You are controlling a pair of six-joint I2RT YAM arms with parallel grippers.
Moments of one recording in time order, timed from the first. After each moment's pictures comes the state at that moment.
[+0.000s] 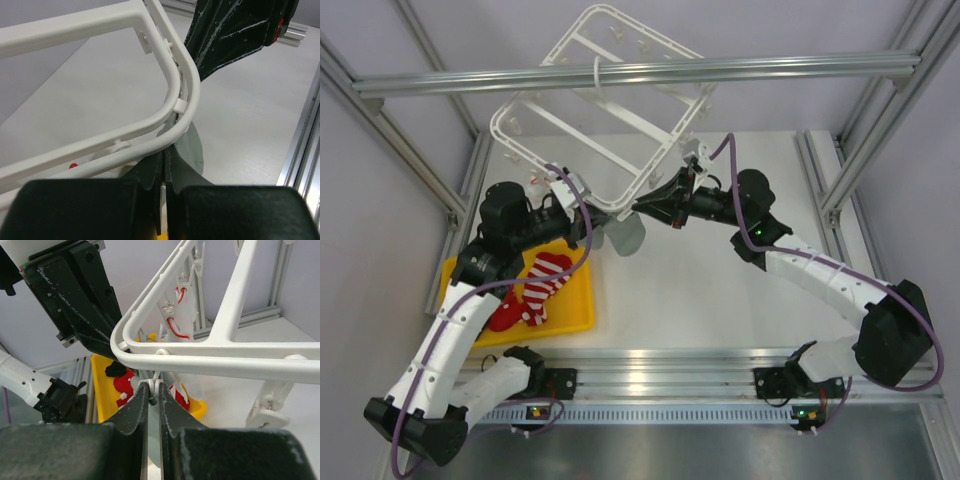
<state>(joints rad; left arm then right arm) -0.36 0.94 1.09 -0.38 0.63 0.25 0.67 1.36 1.03 0.53 -0.71 0.28</state>
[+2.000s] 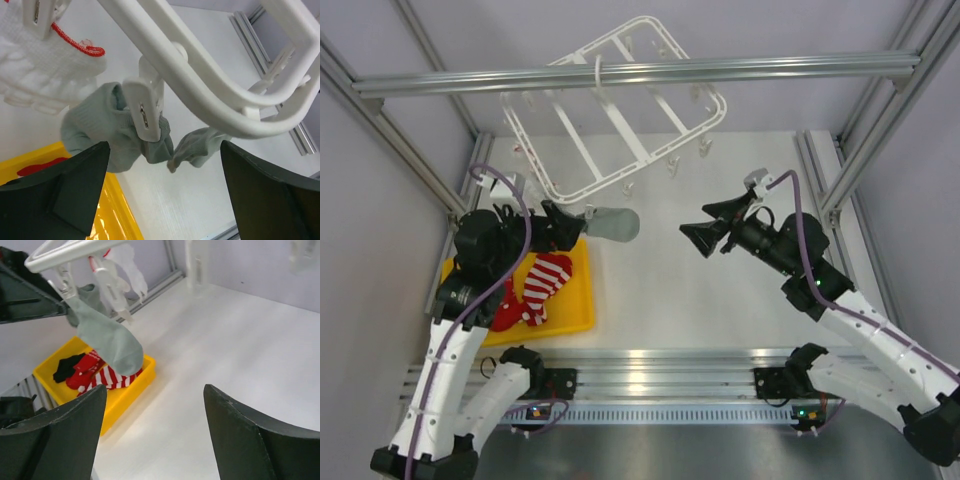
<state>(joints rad) -0.22 0.76 0.99 -0.47 0.24 -0.36 0.64 0.90 0.78 0.17 -0.27 0.27</state>
